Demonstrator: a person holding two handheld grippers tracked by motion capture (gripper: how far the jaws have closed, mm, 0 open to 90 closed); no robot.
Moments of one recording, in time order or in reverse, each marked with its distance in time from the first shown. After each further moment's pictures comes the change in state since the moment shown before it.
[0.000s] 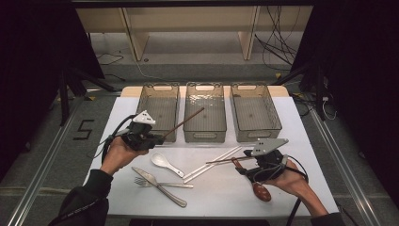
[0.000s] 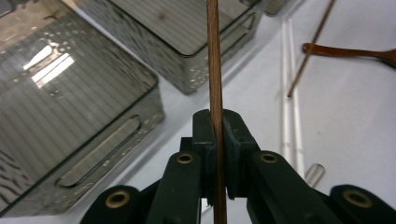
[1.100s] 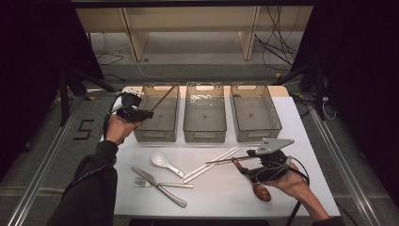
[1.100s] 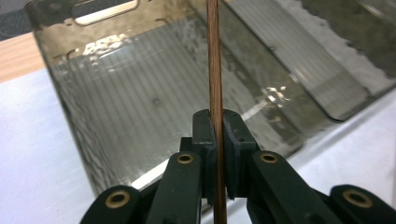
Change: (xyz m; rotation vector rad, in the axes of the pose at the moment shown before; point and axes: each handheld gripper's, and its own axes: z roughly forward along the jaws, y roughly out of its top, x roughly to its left) left arm 0.089 0.023 0.025 -0.017 0.169 -0.250; right arm -0.002 -0.006 -0.005 -0.032 -0.010 0.085
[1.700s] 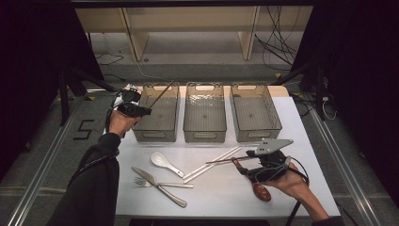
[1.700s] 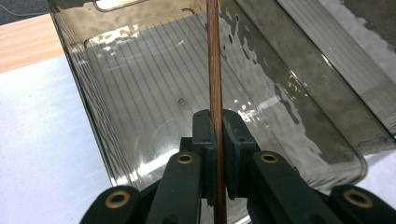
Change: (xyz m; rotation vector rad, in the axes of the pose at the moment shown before) left arm 0.022 0.008 0.025 0.038 0.032 -0.051; right arm 0.000 0.000 0.001 0.004 0.002 -0.003
